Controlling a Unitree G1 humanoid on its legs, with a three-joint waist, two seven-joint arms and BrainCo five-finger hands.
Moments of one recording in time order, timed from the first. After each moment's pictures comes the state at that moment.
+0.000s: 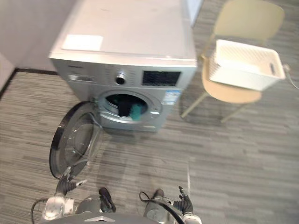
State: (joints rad) left arm 0.29 0.17 -0.08 0.69 -0.07 -0.29 0.12; right arm 0.22 -0.18 -0.12 0.86 0.07 -0.21 0.00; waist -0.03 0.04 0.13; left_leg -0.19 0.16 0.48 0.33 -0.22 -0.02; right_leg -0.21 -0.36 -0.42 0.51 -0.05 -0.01
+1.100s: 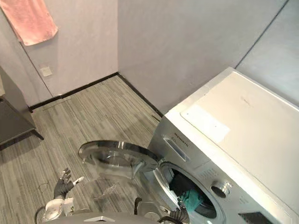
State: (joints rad) left arm 0.21 0.08 0.05 0.65 -0.18 -0.29 0.10; right arm 0.30 -0.09 -0.17 0.84 0.13 -0.20 -0.01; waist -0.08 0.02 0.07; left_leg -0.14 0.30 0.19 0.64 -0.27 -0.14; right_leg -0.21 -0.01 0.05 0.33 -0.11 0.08
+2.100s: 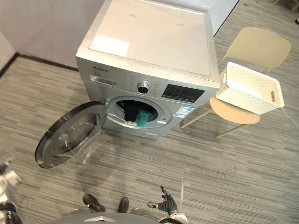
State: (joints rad) left arm -0.22 0.46 0.71 0.92 -0.11 -0.14 0.24; right arm 0.26 -0.13 0.02 0.75 -0.04 -0.18 0.08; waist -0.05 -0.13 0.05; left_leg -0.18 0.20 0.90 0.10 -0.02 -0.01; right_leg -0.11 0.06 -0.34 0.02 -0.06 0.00
